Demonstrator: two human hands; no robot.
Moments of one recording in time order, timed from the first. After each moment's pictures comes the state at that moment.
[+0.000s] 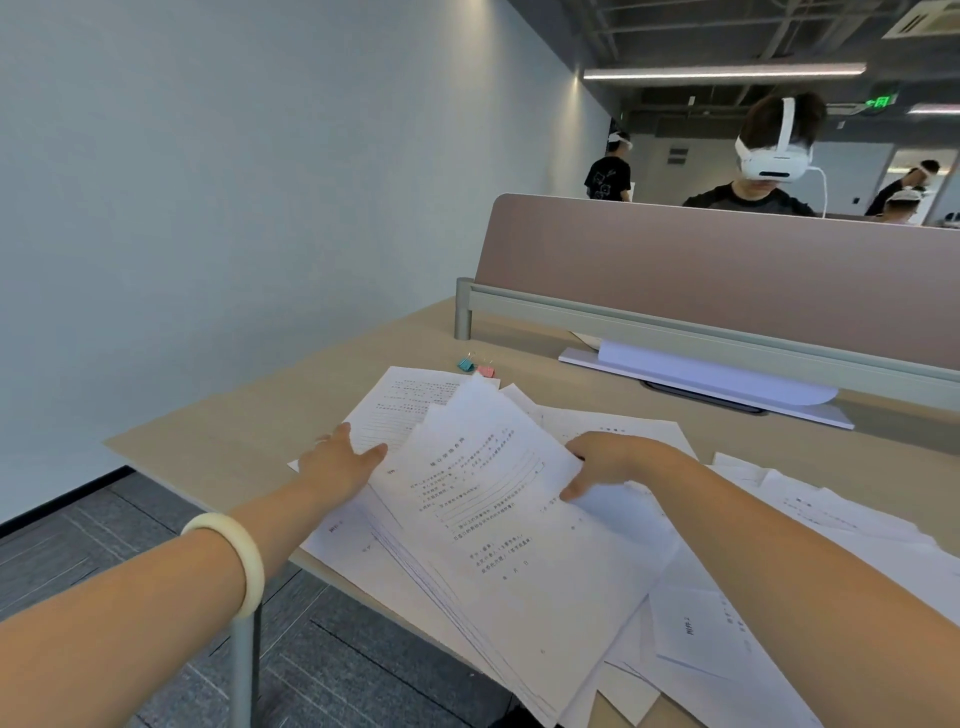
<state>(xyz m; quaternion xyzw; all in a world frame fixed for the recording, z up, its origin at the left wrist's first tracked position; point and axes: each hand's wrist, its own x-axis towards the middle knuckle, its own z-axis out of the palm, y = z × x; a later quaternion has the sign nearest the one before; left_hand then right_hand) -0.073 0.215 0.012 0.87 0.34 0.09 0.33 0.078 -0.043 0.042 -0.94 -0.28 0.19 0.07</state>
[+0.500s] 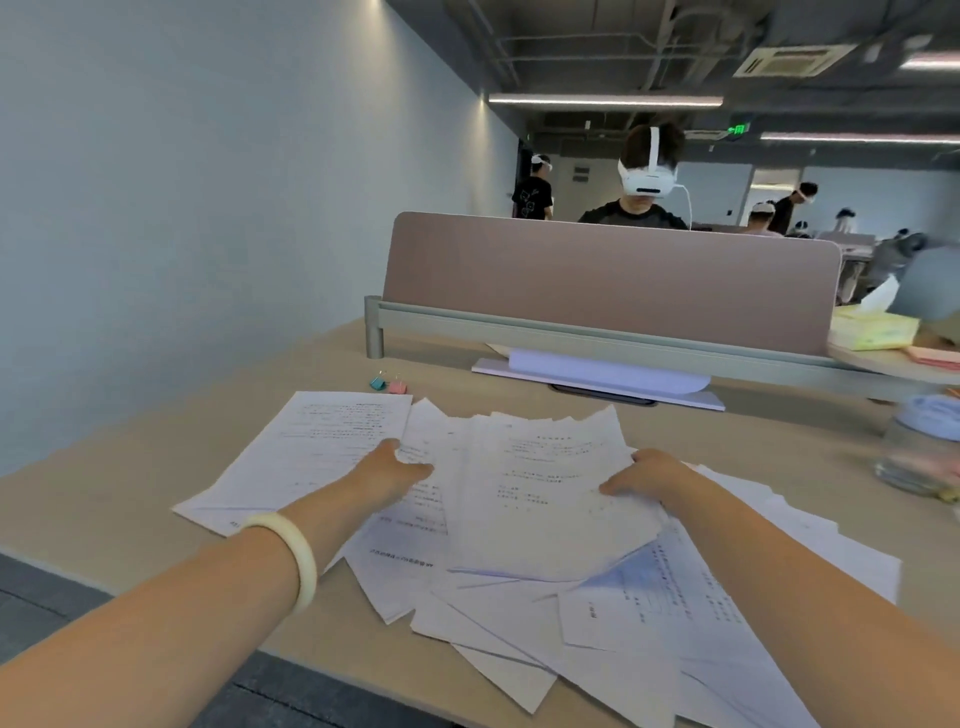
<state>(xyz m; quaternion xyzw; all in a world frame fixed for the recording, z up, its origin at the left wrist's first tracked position) -0.012 0.102 0.033 0.86 0.20 -0.01 0.46 0.073 -0.182 0.042 -0.89 0.04 0.15 0.42</state>
